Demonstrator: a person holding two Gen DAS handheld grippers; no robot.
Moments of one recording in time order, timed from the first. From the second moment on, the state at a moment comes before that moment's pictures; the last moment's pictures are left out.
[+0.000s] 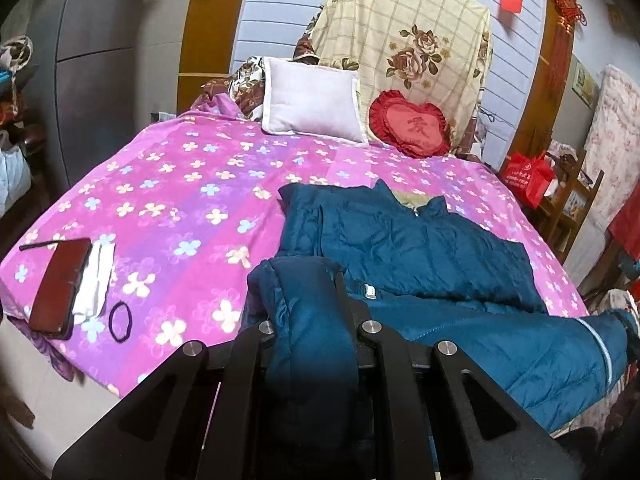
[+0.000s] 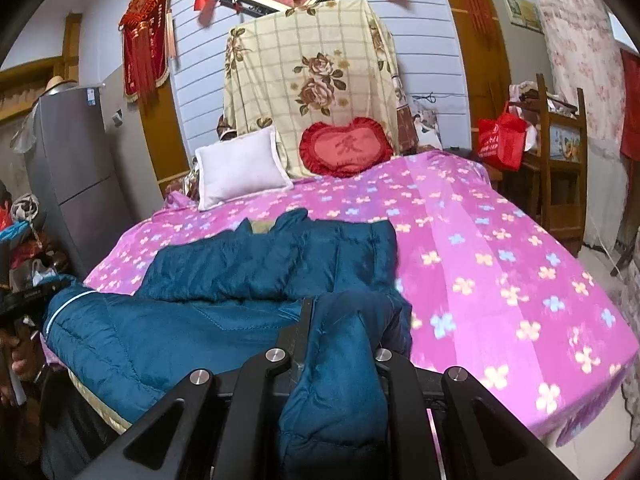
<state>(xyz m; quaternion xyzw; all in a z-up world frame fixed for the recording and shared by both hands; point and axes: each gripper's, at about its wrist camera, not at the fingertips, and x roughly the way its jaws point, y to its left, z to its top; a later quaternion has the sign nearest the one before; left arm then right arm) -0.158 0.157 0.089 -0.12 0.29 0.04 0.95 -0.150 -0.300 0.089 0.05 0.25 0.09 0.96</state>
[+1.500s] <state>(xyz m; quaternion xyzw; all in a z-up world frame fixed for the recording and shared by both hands) 0.166 0.138 -0.003 -0.06 0.36 0.11 0.92 0.187 -0.292 -0.005 0.12 0.32 0.00 0.94</state>
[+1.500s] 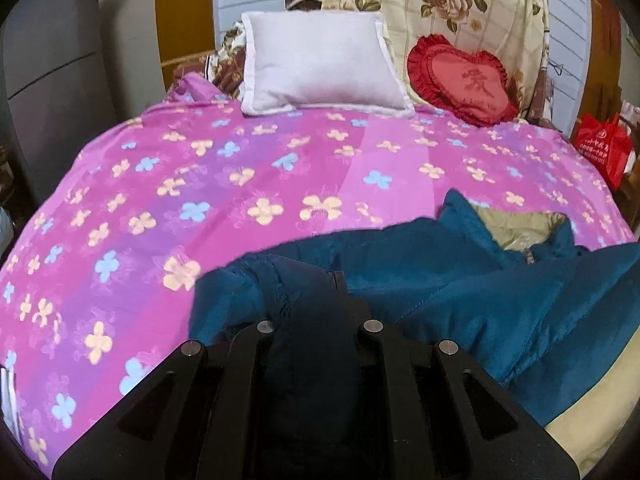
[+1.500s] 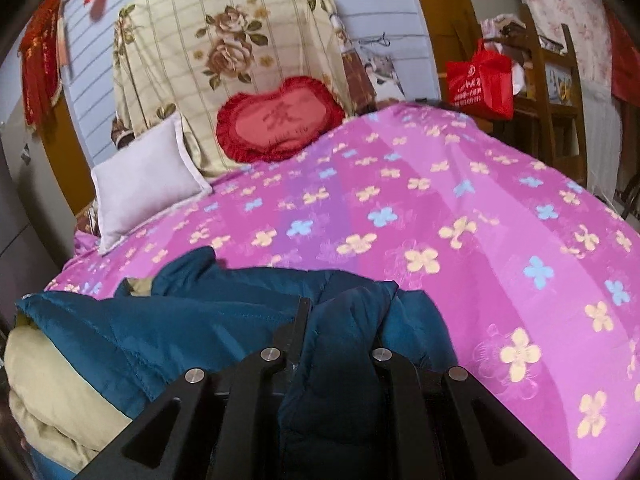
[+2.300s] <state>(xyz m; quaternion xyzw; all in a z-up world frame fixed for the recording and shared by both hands) 0.160 0.172 0.001 -0.20 0.38 0.03 0.90 0.179 -0.313 0.000 0.24 0.36 0.01 0.90</state>
